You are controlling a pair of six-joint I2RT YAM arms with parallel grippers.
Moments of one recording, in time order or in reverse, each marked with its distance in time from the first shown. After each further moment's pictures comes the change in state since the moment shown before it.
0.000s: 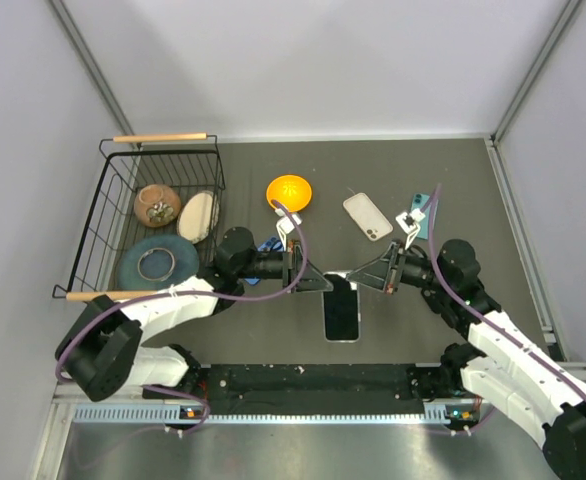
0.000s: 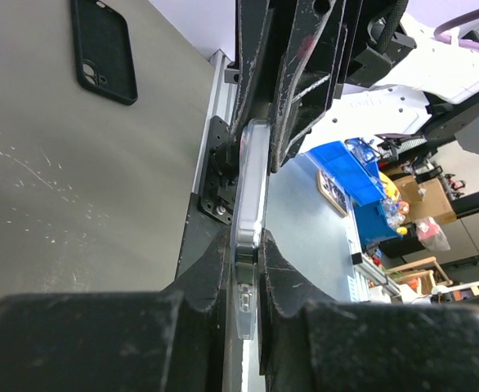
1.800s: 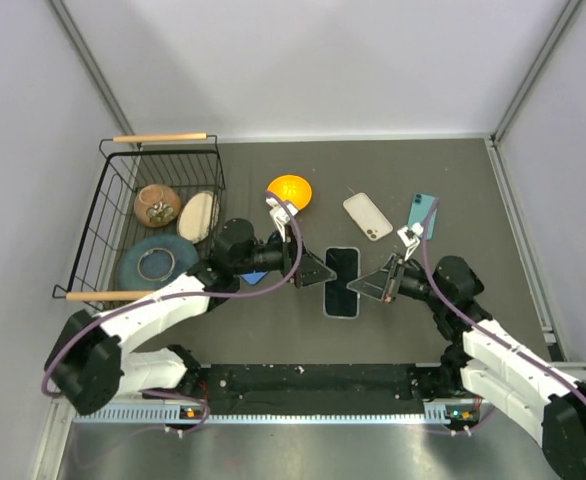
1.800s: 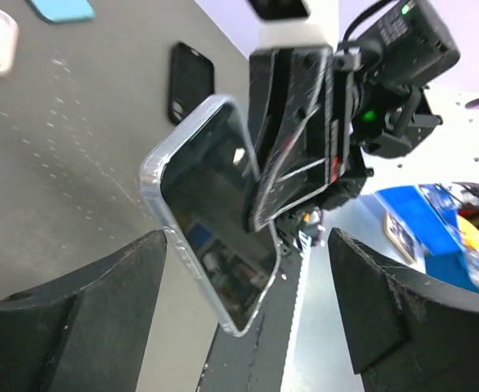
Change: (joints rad) left arm -0.016 -0.074 0.091 -0.277 -0.196 0.134; right arm 0.001 0.005 -0.184 0.215 0.047 0.130
